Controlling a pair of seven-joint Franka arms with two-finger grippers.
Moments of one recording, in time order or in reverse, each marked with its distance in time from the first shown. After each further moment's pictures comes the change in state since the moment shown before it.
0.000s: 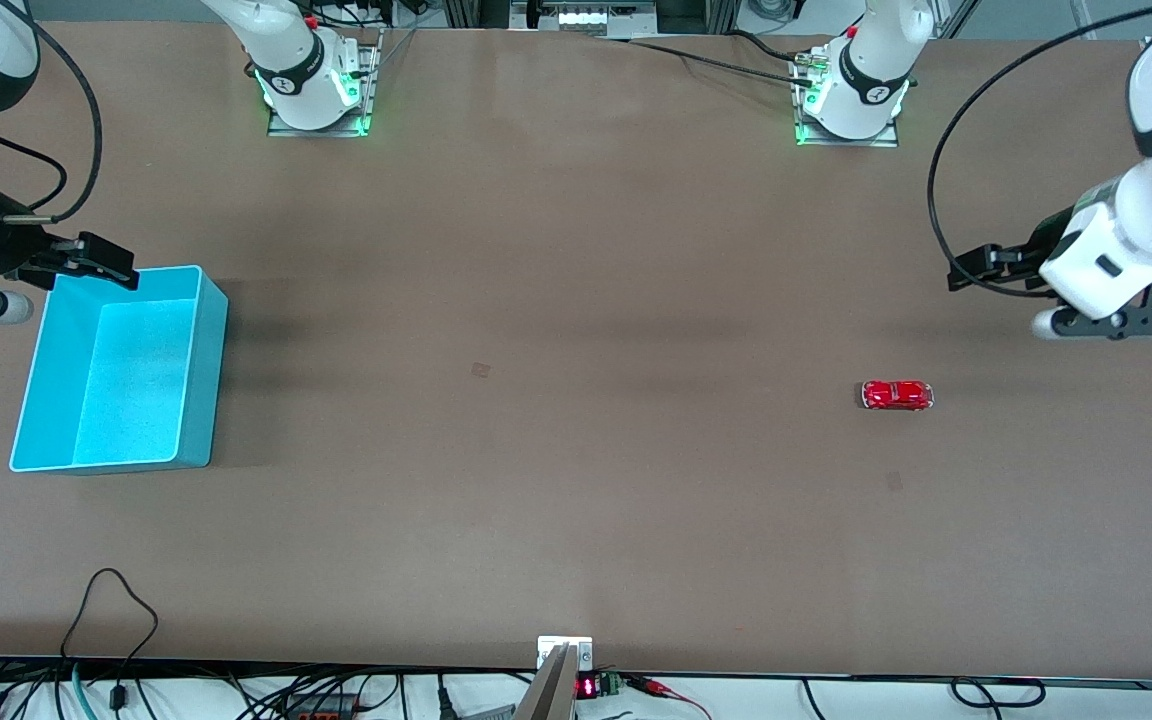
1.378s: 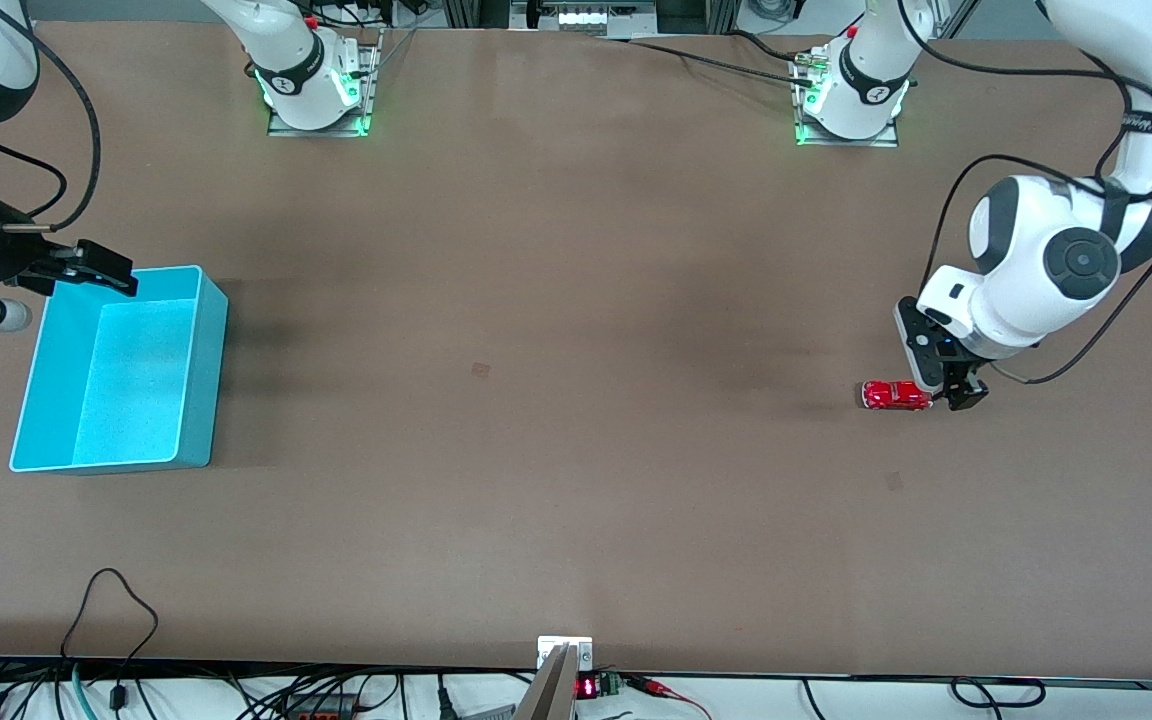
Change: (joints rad) left arm 0.035 0.141 0.000 -0.470 0.183 0.810 1.406; right arm -0.006 0.011 0.000 0.000 0.000 0.014 0.000
